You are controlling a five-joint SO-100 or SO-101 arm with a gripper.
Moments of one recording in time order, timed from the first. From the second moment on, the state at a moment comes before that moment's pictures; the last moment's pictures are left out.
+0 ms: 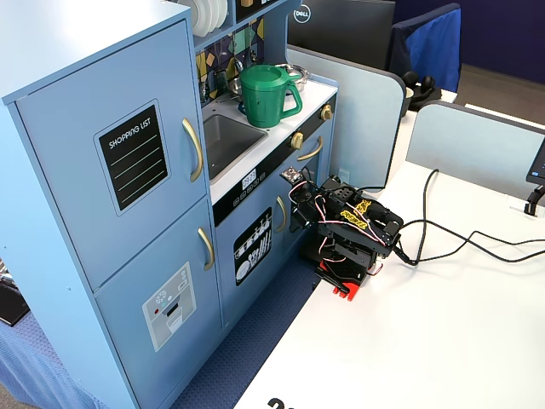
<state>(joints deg) 1.3 182.5 171.2 77.3 -85.3</state>
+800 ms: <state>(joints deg) 2.4 182.5 171.2 77.3 -85.3</state>
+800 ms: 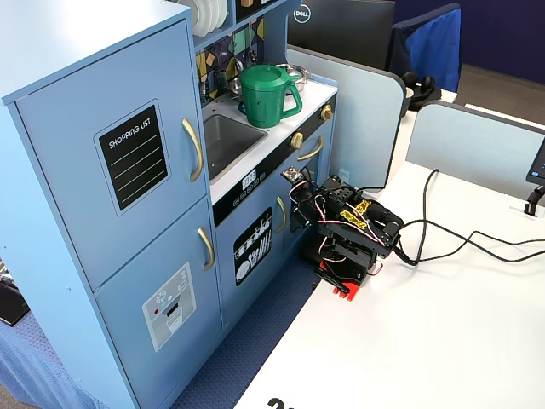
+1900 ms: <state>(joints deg) -32.7 166.6 137.5 31.8 -105.0</state>
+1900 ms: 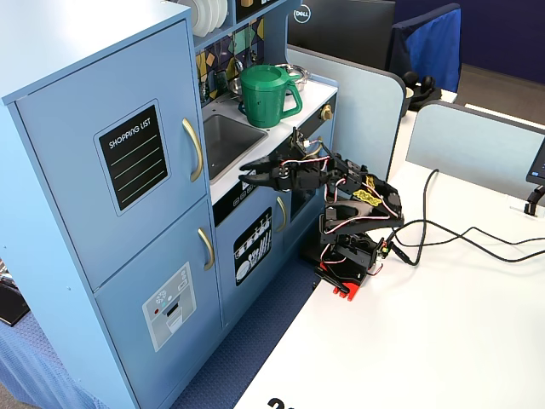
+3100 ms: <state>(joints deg) -41.0 136.7 121.2 0.4 -96.1</state>
